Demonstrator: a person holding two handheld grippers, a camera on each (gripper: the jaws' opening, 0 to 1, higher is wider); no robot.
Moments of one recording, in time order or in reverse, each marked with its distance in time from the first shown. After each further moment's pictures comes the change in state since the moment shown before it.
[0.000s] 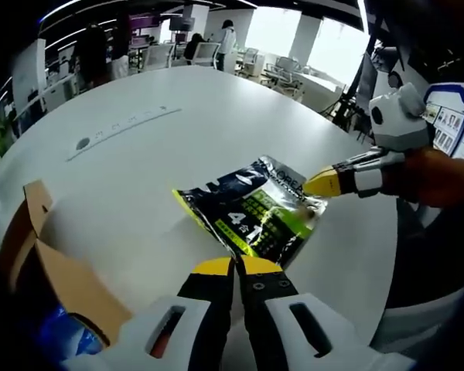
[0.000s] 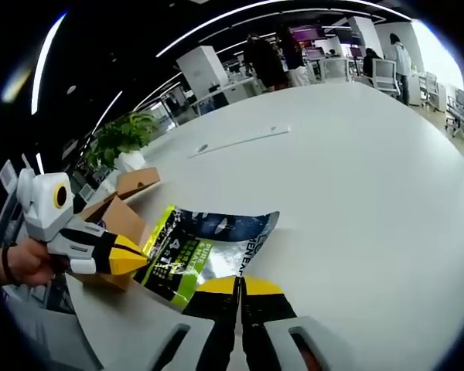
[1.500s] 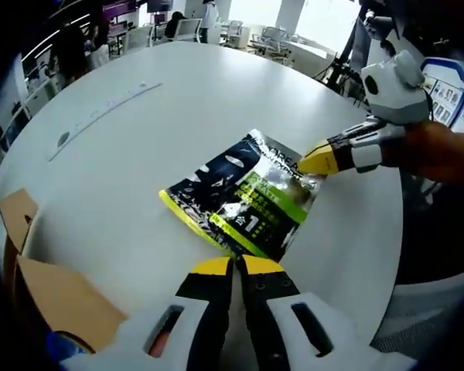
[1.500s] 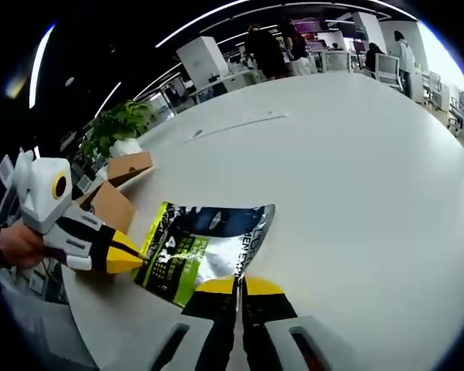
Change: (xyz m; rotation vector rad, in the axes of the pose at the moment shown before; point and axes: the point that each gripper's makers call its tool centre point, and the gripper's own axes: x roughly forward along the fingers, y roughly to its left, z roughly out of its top) left arm 0.023 0.003 -0.023 0.087 0.166 -0.019; right arm 0.002 -0.003 -0.020 -0.016 0.052 -0.011
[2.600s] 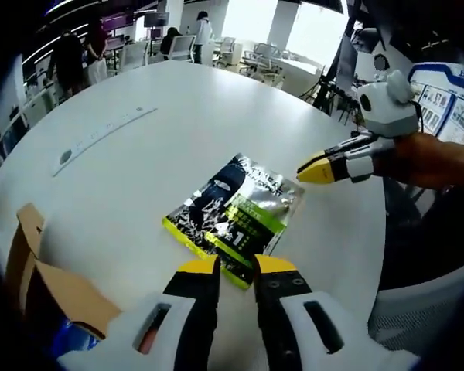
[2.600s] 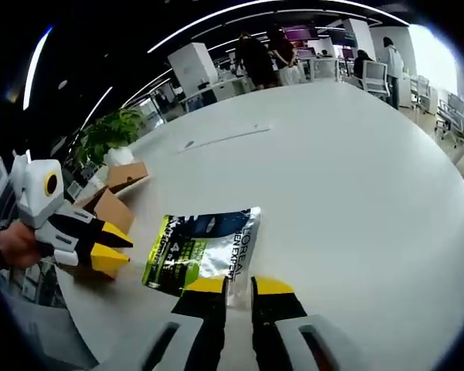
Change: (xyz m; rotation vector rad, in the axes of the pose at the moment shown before) left arm -0.033 -0.015 0.022 0.014 -0.122 -0.049; right arm -0.035 -0.010 0.007 0.015 -0.045 -0.072
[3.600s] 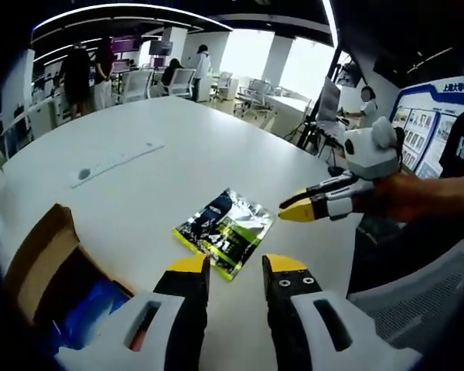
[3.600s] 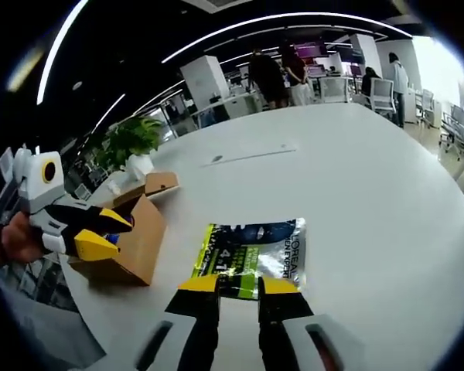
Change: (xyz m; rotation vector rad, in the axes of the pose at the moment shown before) left arm -0.078 -0.007 0.006 0.006 -0.191 -0.040; right arm -0.016 0.063 0.003 -0.042 -0.089 0.033
